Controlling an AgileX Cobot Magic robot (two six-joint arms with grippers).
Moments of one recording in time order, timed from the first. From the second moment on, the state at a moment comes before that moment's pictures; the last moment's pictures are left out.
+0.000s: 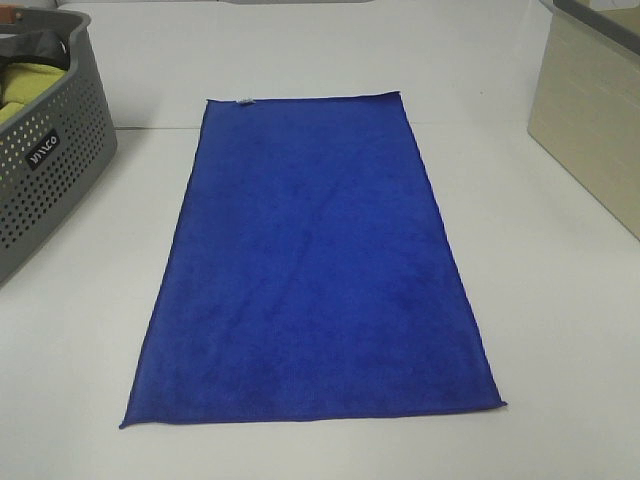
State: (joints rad) left arm -0.02 0.00 -0.51 -0.19 1.07 0.25; right arm -0.01 0.00 -0.51 0.10 1.07 -0.17
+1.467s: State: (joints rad) left arm -0.02 0.00 -0.51 -0.19 1.07 0.25; right arm -0.01 0.00 -0.51 0.10 1.07 -0.17
